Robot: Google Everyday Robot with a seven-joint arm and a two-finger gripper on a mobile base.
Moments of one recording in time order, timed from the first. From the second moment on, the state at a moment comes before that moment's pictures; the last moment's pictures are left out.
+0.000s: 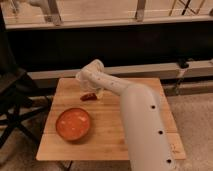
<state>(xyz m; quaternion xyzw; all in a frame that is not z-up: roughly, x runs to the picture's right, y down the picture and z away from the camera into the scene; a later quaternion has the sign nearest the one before) -0.029 0.043 0.988 -0.28 -0.03 -0.20 0.94</state>
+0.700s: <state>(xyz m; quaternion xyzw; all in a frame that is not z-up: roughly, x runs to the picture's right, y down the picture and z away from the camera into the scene) -0.002 0.039 0.998 -0.29 -0.02 -0.19 0.94</state>
